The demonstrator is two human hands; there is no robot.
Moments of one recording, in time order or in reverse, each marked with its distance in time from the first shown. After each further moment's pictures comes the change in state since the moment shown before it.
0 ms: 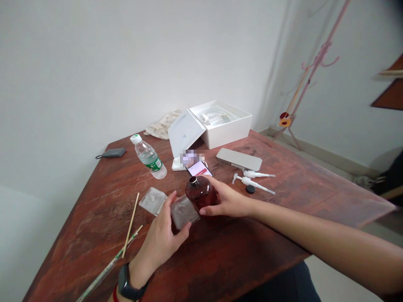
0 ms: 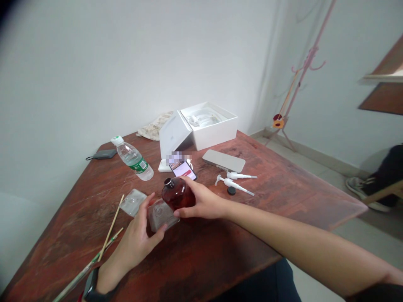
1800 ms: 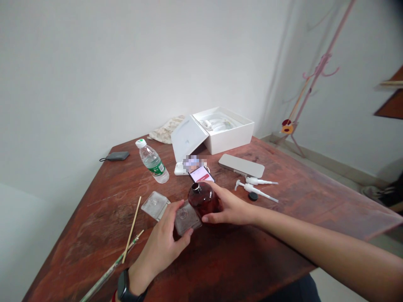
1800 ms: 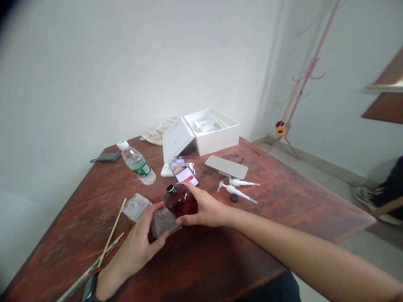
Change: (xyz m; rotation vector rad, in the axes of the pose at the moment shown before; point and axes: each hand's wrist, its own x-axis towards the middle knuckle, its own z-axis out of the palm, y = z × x) left_hand 0.003 -0.003 0.000 -0.064 -0.020 0.088; right_hand -0.001 -0.004 -0.002 -0.066 -0.015 0.005
